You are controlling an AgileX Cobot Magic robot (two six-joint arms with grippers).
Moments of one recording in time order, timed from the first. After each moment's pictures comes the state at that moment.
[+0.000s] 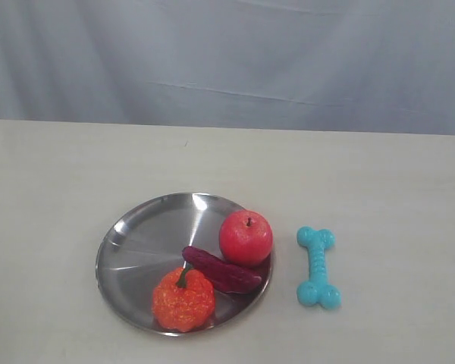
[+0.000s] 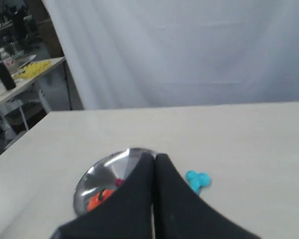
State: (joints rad) left arm 0.08 0.00 0.00 -0.03 0.35 -0.17; right arm 0.00 0.10 -0.99 -0.05 1.14 0.34
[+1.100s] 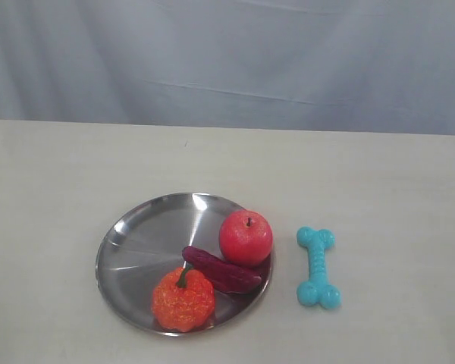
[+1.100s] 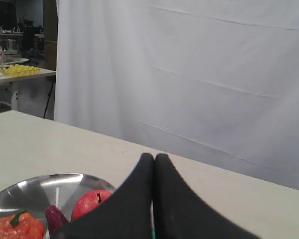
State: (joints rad) left arm 0.08 0.00 0.00 -0.03 0.35 -0.17; right arm 0.00 0.09 -0.16 -0.07 0.11 0.02
